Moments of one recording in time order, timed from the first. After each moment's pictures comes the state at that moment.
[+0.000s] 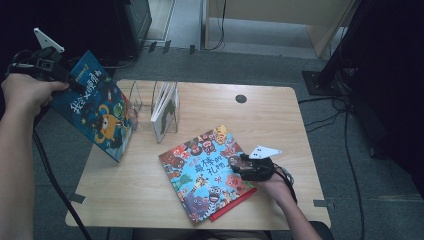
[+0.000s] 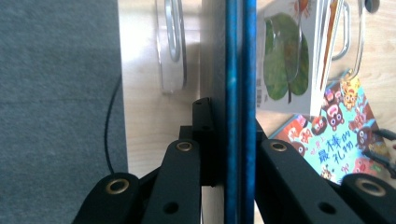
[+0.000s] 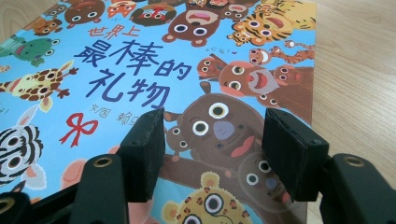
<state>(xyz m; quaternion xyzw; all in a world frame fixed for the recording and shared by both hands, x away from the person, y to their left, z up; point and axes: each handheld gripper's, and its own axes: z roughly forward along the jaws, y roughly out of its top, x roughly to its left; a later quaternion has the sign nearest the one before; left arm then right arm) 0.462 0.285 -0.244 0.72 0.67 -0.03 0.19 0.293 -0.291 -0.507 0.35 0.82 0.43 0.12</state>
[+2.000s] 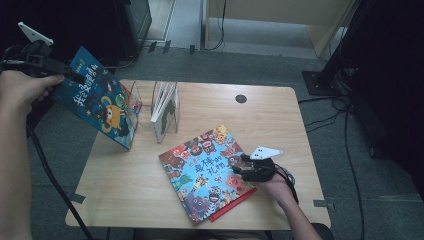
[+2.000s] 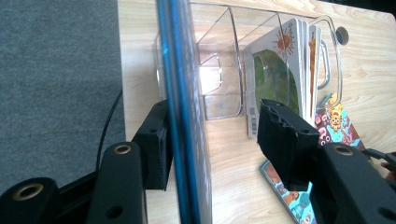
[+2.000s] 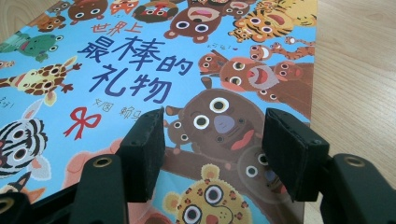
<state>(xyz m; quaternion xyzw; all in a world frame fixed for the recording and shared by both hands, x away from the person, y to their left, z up) 0.465 0.310 -0.240 0.71 0.66 -0.01 0.26 0.291 -0.294 -0.507 0.35 0.82 0.43 0.12</state>
